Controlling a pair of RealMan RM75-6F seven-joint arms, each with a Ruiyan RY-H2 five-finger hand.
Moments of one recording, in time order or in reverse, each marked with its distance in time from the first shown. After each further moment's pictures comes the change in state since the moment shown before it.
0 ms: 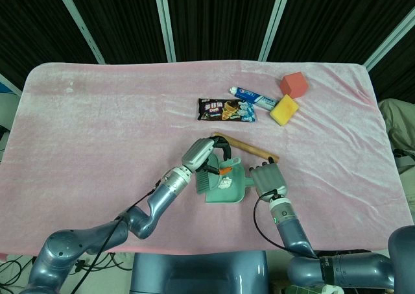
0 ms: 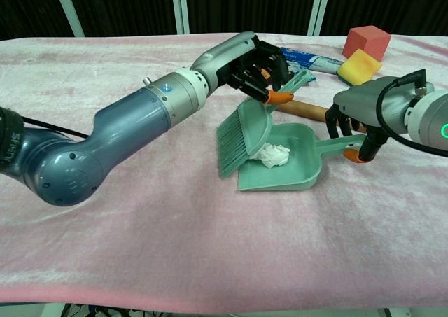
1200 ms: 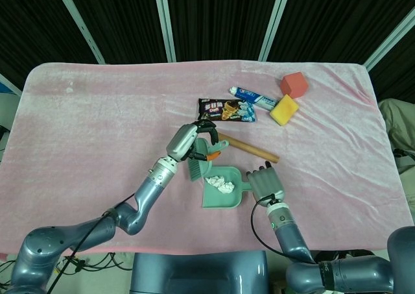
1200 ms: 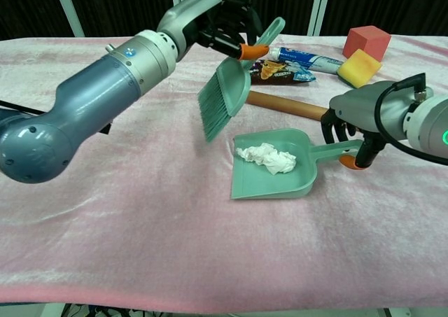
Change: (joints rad) left arm 0.069 0.145 -0.016 -0.154 -0.017 0.097 0.043; right arm -0.006 -0.012 -0.004 -0.054 -0.001 0.037 -0.016
